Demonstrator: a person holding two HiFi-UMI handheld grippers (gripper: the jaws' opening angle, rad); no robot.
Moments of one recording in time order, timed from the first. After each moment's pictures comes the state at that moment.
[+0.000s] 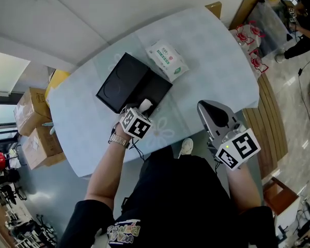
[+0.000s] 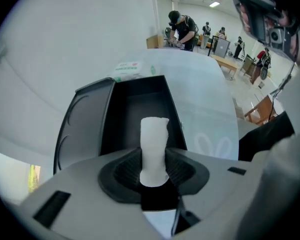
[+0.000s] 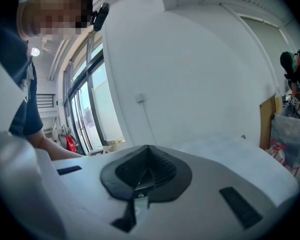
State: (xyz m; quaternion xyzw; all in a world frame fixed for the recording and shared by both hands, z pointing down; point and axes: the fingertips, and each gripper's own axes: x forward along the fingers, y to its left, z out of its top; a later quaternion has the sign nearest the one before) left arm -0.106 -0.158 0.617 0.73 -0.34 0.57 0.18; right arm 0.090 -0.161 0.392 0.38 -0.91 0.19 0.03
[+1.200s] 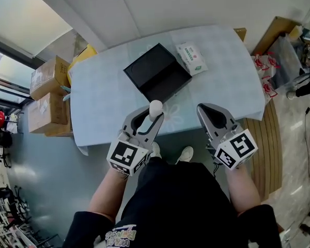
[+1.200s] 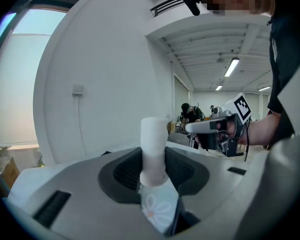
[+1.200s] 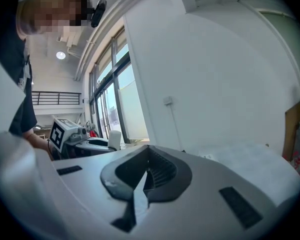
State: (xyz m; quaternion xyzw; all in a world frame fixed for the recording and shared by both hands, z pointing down) left arm -0.062 -0.026 0.364 0.85 -0.51 0.12 0.06; right arm 0.047 -0.060 0.351 0.26 -0.96 0.13 0.02
